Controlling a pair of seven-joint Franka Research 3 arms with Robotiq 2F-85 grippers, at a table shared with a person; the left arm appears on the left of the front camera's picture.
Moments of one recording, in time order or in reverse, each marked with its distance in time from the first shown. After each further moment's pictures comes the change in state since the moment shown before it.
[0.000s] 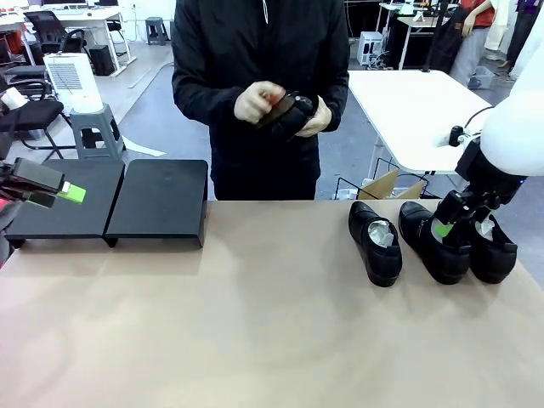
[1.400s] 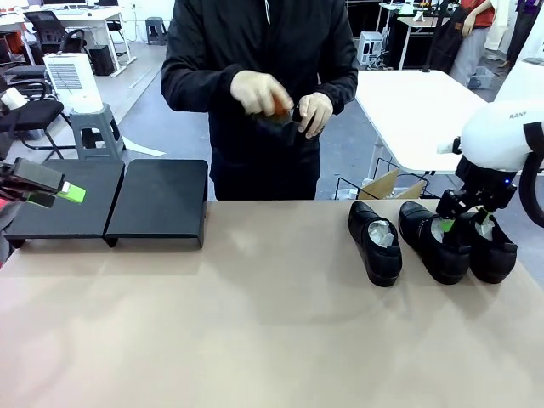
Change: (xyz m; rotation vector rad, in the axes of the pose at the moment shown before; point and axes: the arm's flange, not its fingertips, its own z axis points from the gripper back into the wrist) left arm 0.000 0.000 0.000 0.000 0.000 0.000; right arm 0.051 -0.074 -0.063 -0.031 0.084 -0.171
